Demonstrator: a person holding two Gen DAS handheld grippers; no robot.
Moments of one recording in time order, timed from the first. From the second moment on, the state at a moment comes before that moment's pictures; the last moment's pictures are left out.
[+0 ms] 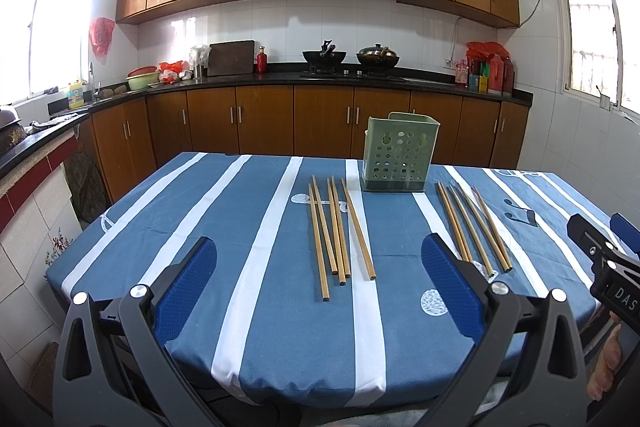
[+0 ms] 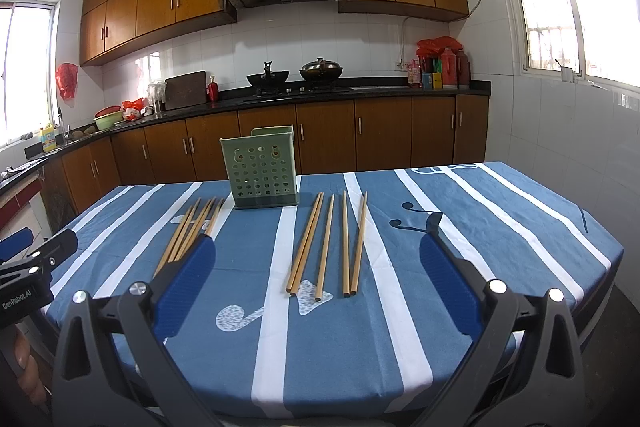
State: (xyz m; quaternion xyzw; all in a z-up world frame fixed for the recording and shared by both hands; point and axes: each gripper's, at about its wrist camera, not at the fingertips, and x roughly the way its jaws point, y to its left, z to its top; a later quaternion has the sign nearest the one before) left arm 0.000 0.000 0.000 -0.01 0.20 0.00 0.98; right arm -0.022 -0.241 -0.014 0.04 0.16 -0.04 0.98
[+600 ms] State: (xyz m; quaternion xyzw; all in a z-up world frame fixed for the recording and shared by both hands) left arm 0.000 0.000 0.000 -0.01 0.20 0.00 0.98; right arm -0.023 -0.241 -0.014 0.05 0.16 -0.04 0.98
